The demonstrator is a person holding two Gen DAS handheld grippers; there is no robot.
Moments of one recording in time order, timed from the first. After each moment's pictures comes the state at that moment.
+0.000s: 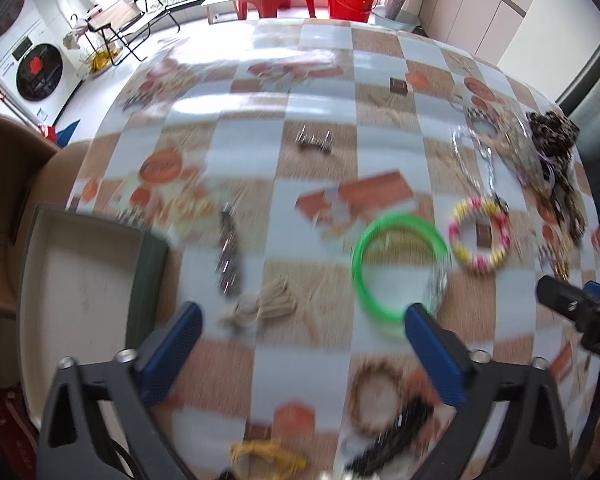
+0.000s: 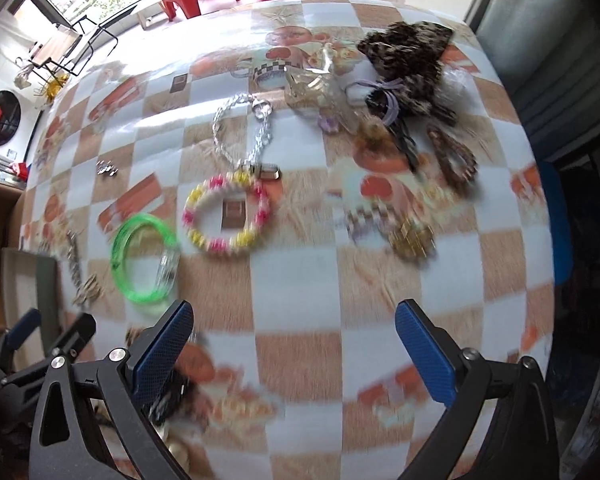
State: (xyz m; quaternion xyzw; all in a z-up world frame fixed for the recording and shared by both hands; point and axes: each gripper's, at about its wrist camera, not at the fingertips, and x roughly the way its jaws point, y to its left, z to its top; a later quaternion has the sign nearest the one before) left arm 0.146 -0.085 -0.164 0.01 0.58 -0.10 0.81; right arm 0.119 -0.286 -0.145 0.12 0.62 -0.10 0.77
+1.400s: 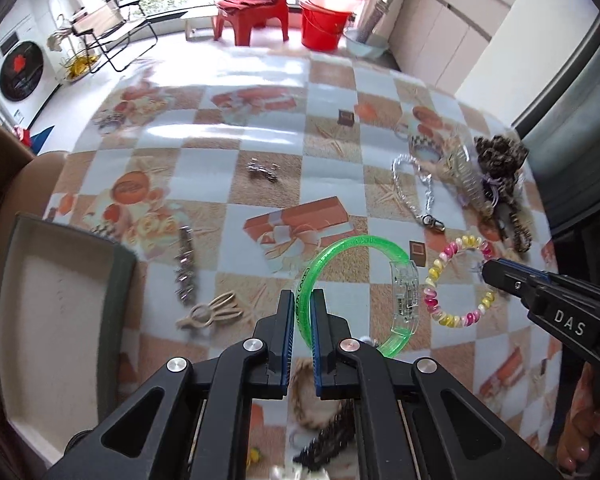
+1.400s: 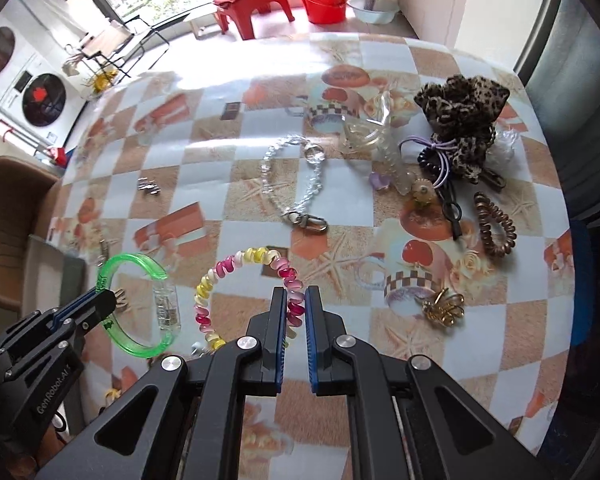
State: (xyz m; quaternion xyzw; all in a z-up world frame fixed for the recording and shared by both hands) left arm 0.119 -0.070 -0.113 -0.05 0.55 -0.15 0.82; right arm 0.122 -0.267 -0.121 0.10 0.58 -0.01 0.81
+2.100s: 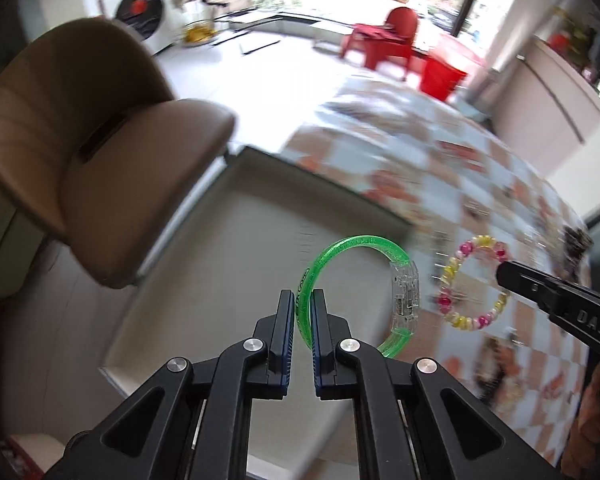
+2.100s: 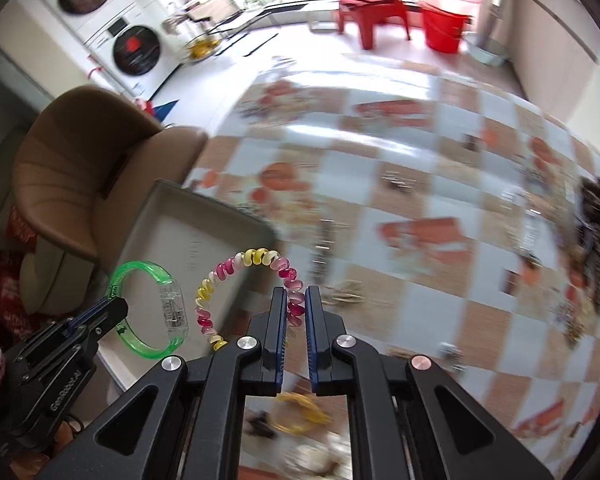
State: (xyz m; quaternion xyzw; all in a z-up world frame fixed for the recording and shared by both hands) left arm 0.101 0.142 -0.152 -0.09 0.55 0.05 0.83; right arm 0.128 -0.040 -0.083 0.05 0.56 0.14 0.81
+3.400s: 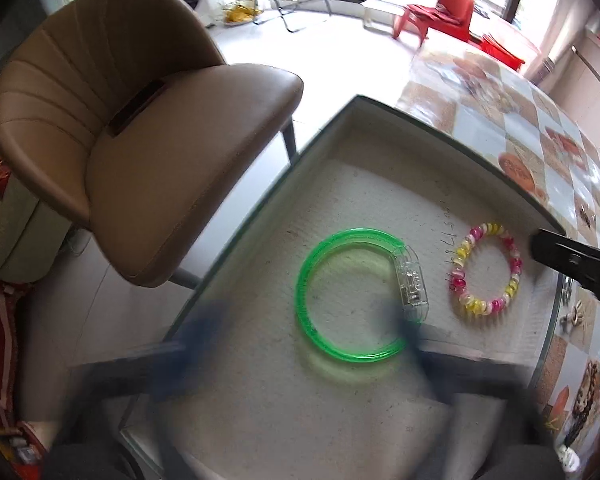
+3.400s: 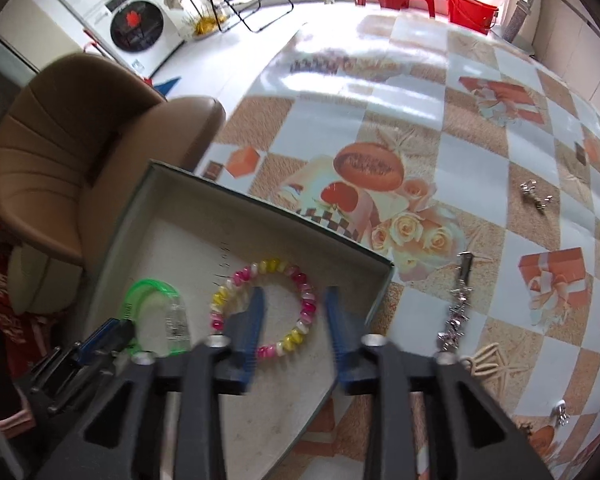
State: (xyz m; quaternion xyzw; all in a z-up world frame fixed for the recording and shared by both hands) left arm 0.126 0.189 -0.221 -0.07 0.55 0.11 0.82; right arm 0.174 0.037 -0.149 0.05 0.58 0.13 0.80
